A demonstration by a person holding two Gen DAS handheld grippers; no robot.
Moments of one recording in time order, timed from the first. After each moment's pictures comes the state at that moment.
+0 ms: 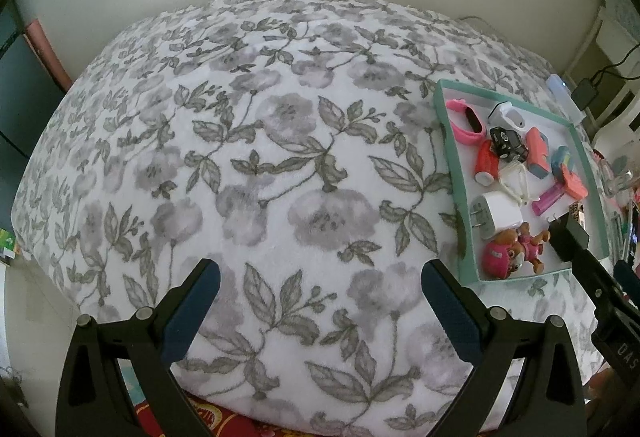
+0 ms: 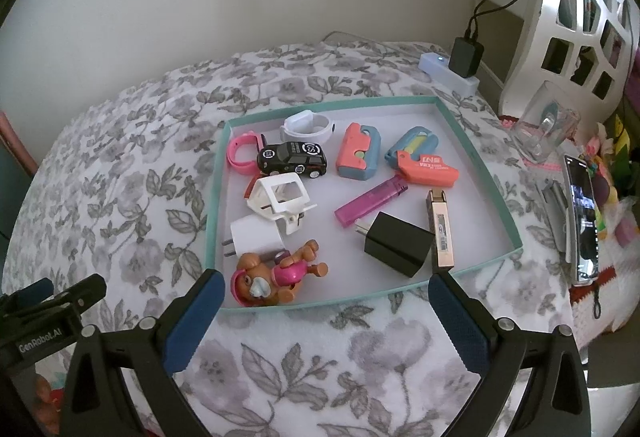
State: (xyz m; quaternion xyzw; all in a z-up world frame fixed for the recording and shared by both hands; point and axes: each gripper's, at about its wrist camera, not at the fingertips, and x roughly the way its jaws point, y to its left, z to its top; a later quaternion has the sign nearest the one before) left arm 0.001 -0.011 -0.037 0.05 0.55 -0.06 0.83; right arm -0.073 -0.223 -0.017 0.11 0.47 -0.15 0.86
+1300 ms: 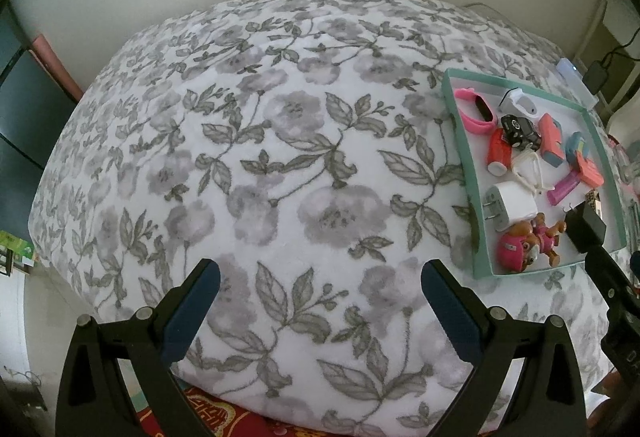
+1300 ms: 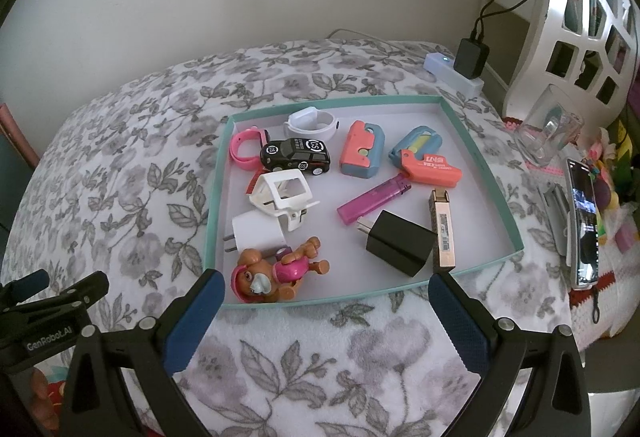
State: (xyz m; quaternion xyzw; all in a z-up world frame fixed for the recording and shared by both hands) left arm 0.001 -0.015 -0.039 0.08 0.55 -0.04 0.83; right arm -0.072 -0.222 -0.018 0.11 0.48 -0.14 0.86
